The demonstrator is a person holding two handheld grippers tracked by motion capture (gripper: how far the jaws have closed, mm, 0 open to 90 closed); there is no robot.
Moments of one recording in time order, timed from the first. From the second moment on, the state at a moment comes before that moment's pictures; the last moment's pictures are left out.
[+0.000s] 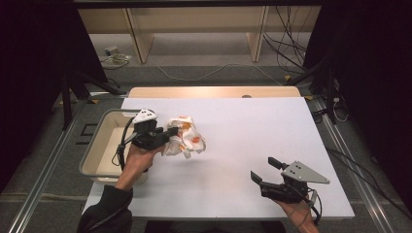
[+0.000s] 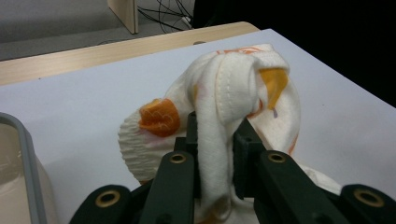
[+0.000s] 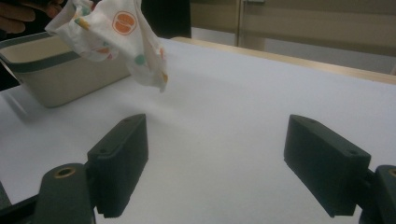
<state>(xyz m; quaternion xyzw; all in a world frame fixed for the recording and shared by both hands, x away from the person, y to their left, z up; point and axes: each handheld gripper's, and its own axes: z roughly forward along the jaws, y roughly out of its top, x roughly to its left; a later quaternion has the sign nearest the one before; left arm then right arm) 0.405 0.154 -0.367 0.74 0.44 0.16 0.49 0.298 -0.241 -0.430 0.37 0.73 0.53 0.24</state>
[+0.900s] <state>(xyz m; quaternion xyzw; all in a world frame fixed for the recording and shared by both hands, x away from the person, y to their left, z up) 0.407 0.135 -0.371 0.75 0.43 0.15 0.49 0.299 -0.241 -0.431 0.37 0.73 0.53 0.23</state>
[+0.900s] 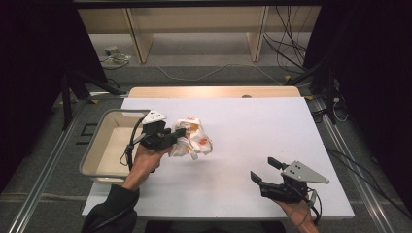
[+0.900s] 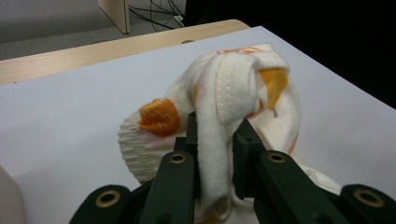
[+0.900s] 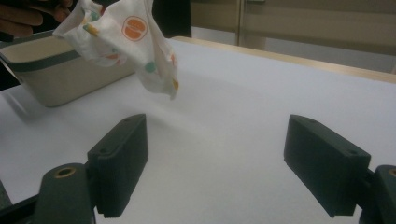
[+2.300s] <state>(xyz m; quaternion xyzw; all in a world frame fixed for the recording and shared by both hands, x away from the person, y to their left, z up) 0.425 0.089 -0.392 0.77 0.41 0.13 0.47 0.299 -0.240 -0.431 0.37 0.73 0.53 0.23</state>
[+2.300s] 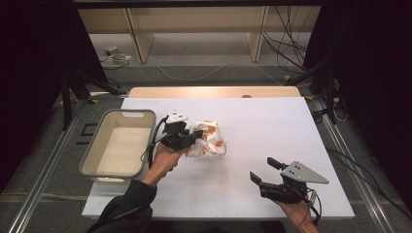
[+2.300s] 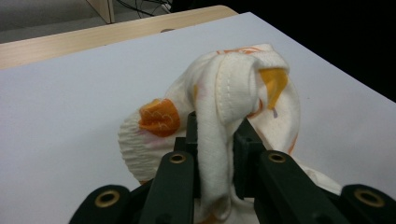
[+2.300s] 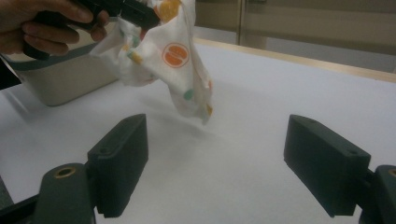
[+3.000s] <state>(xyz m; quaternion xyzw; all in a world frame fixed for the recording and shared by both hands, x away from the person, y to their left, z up) 0.433 0.074 -0.407 0.77 0.42 0.13 0.46 0.298 -0.240 -0.431 0.37 0.73 0.53 0.23</state>
